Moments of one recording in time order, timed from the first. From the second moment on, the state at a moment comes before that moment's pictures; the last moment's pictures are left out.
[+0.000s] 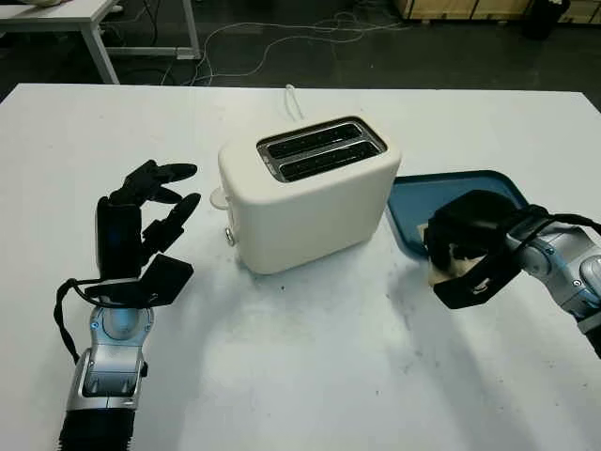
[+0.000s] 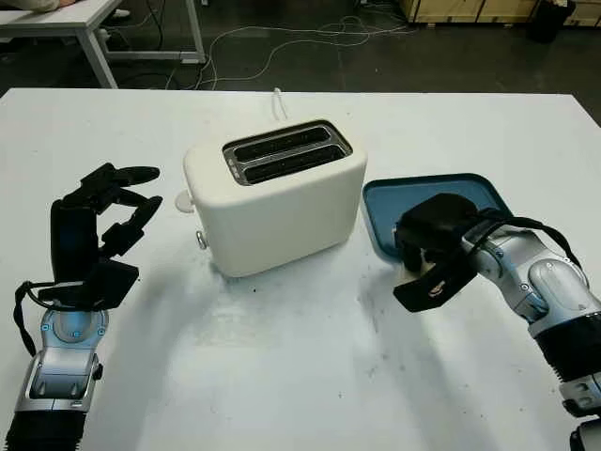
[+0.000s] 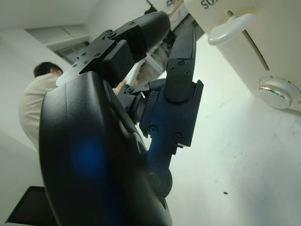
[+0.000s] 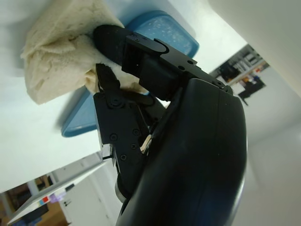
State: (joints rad) left arm -0.11 0.20 0.12 -0.02 0.31 -0.30 0.23; right arm -0.48 -0.85 0.33 0.20 -0.88 -0.21 0.56
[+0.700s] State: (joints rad) left arm -0.10 0.20 0.12 -0.02 0.31 -0.30 0.24; right arm -0.45 -0.86 0.23 0.02 -0.82 -0.19 0.58
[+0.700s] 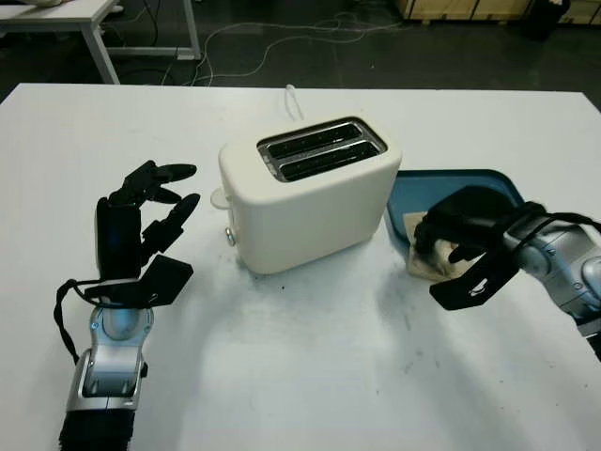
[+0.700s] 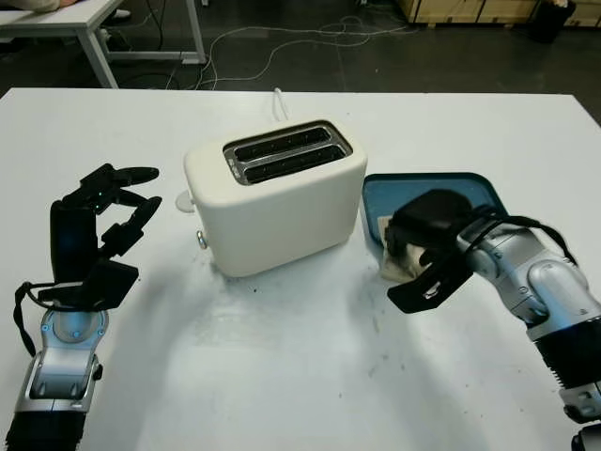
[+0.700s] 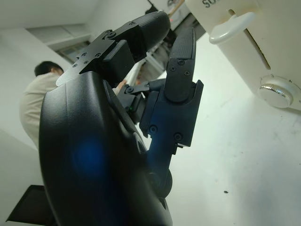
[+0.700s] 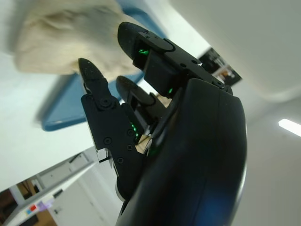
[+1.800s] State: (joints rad) left arm -0.10 0.20 0.11 -0.02 0.30 -0.30 0.23; right arm -1.08 -0.73 0.32 0.95 -0.58 -0.26 0.66
